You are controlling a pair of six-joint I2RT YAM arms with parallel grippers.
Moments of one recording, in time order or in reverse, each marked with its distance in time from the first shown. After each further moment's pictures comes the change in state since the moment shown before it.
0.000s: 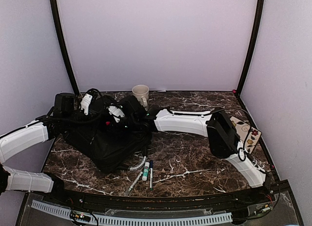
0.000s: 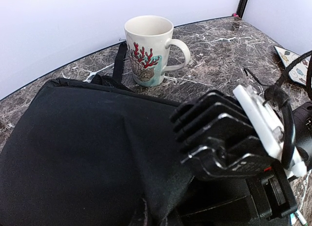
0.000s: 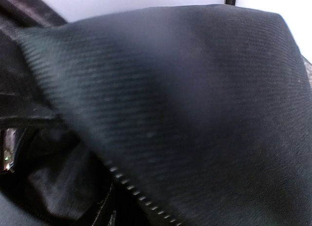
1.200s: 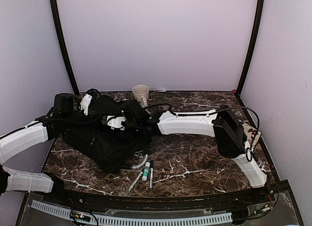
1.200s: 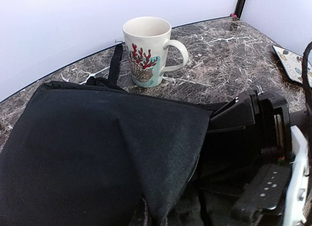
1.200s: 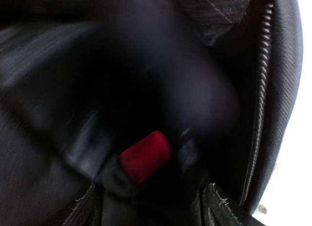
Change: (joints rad) left arm 0.001 -0.009 -0.007 0.000 0.014 0.009; right arm 0.023 -0.142 -0.195 -0.031 0.294 -0.740
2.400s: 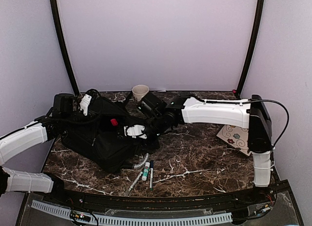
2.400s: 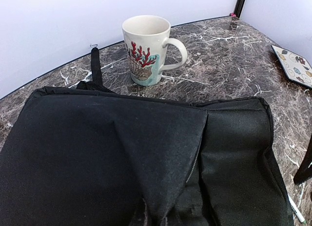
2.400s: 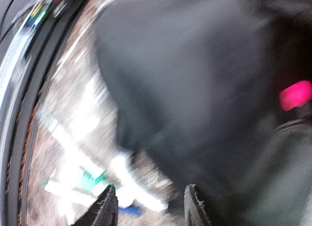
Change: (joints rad) left arm 0.003 -0.010 0.000 -0.013 0.000 0.005; right arm -0.018 -0.300 -0.206 -0.443 -0.498 0.030
